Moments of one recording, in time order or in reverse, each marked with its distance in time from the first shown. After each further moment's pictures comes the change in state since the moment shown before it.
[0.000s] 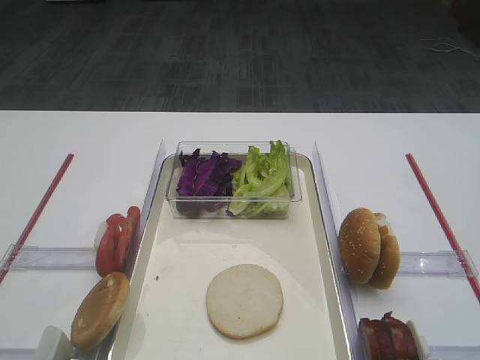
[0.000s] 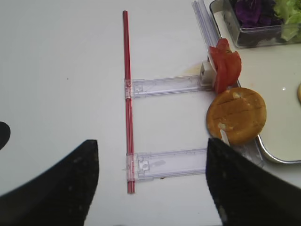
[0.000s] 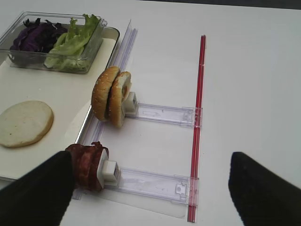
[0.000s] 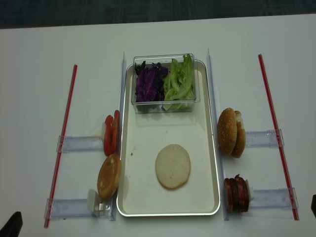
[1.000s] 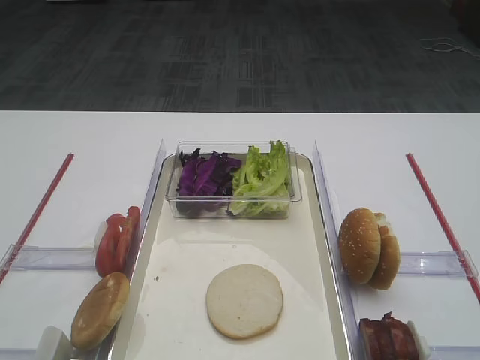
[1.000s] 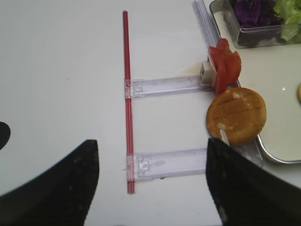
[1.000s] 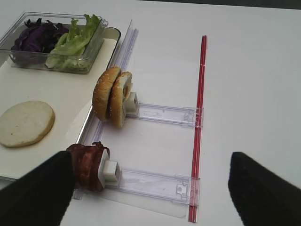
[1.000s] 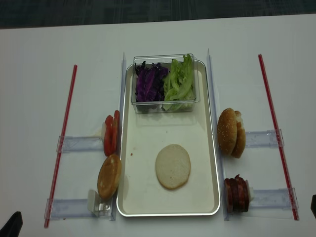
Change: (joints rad) left arm 0.000 0.000 0.000 0.000 0.000 0.000; right arm 0.000 0.000 0.000 0.003 0.000 0.000
